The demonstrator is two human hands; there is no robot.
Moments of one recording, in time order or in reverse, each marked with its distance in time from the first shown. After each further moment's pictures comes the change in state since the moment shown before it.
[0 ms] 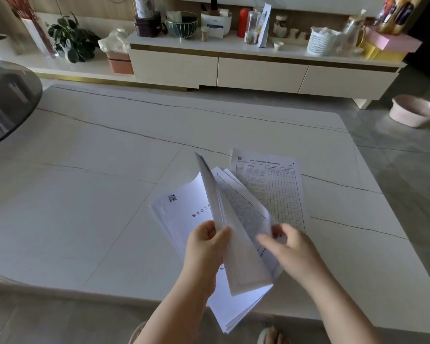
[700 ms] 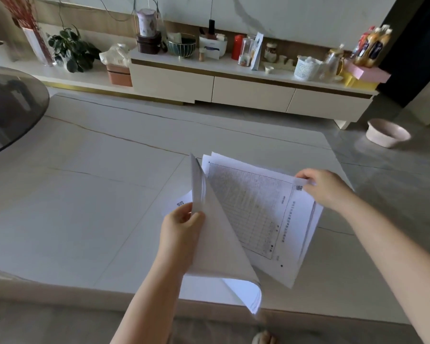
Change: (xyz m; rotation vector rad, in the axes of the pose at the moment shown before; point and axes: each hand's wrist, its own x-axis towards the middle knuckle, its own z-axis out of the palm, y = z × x) left_hand -0.008 0.044 -0.051 0.142 0.055 0.241; right_hand 0.072 -0.046 -0.098 -0.527 0.130 -0.203
